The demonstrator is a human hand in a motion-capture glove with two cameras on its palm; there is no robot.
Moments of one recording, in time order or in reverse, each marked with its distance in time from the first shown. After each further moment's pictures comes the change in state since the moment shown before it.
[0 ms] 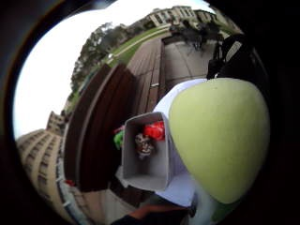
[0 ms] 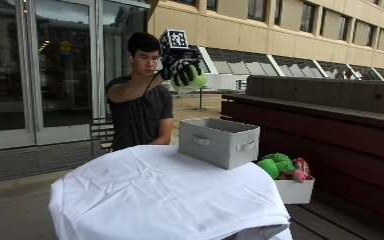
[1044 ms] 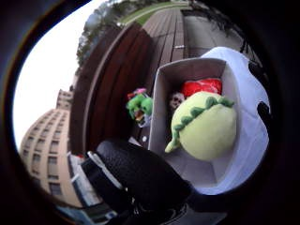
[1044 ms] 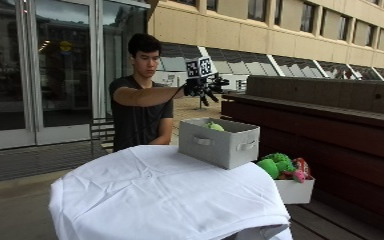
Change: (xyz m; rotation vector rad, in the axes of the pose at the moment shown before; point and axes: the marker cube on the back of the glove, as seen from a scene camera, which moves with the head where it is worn) arm -0.133 0.054 0.084 -0.414 -0.261 -0.340
